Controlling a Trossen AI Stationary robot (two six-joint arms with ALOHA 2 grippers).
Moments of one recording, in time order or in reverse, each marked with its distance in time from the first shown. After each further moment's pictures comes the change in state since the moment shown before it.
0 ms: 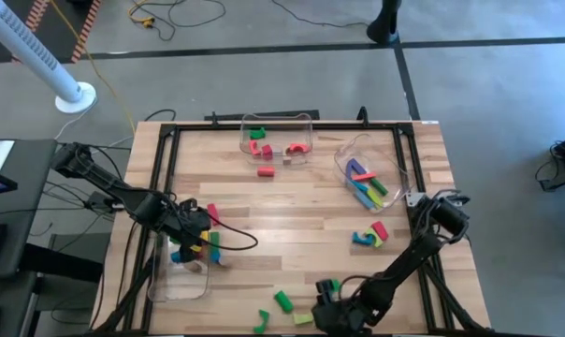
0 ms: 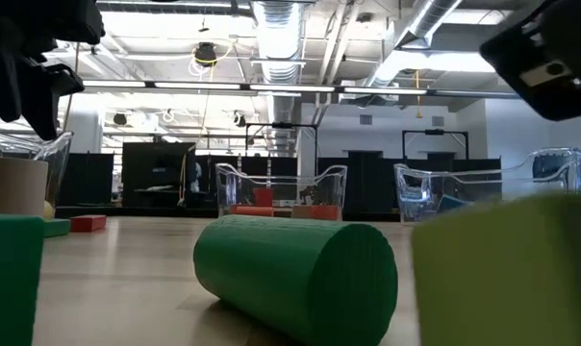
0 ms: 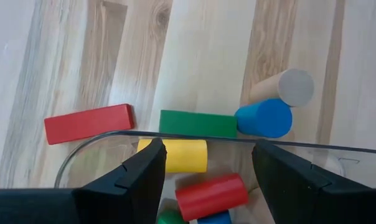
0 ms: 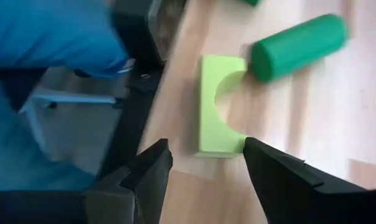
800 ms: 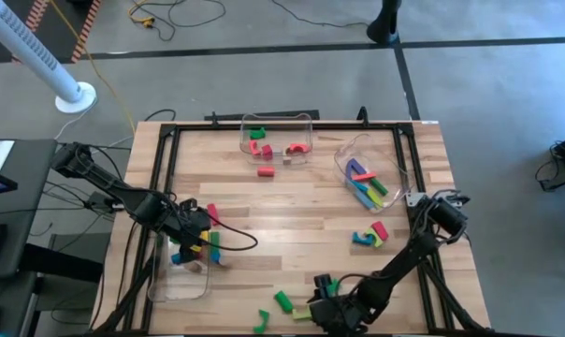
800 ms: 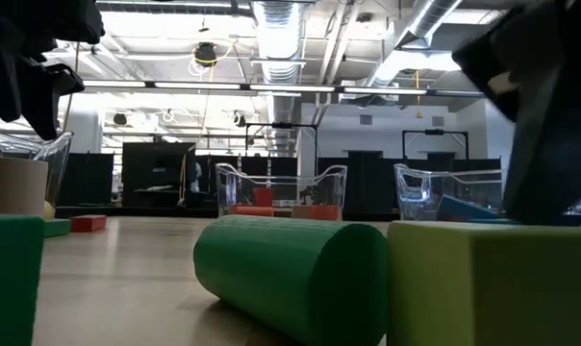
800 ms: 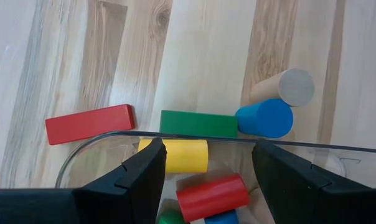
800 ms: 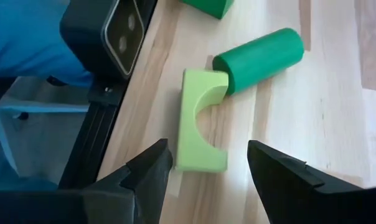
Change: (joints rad) left arm 0.000 0.000 0.000 -0.001 -0.004 0.004; right arm -0.021 0.019 0.000 0.019 0.076 -0.023
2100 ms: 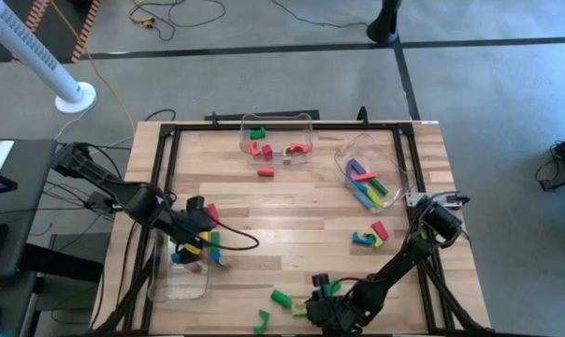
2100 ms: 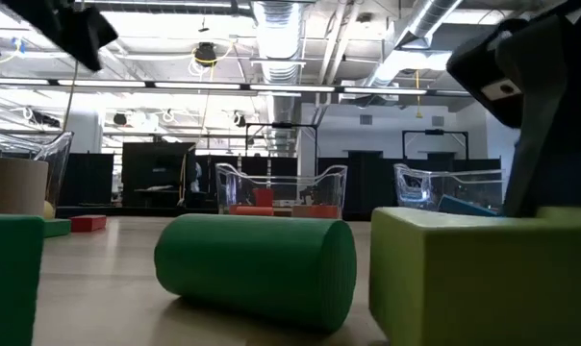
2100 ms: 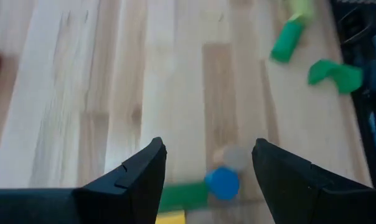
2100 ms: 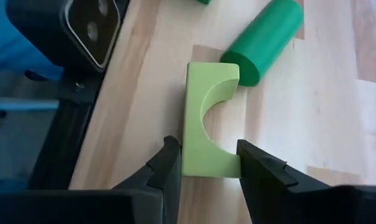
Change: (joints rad) left arm 0.000 0.000 0.152 0.070 -0.037 0.194; right arm -0.006 0.043 0.061 -0.101 0.032 0.020
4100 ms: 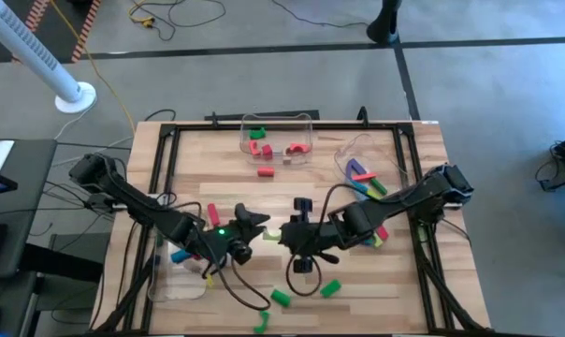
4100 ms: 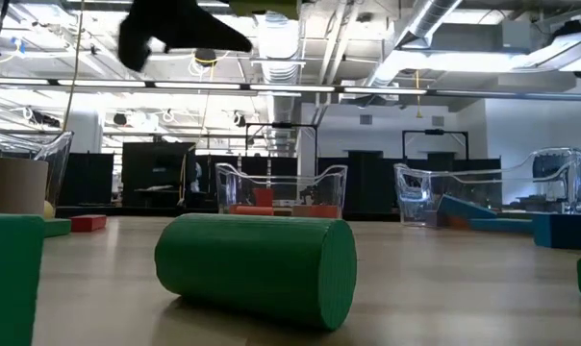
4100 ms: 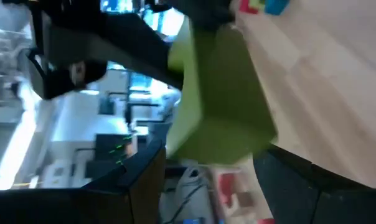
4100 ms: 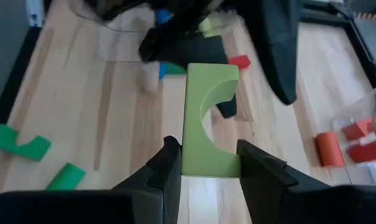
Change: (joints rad) left arm -0.003 0.437 0.001 0.937 -0.696 1.465; right arm -0.412 -0.301 0.291 -0.368 -0.035 -0.286
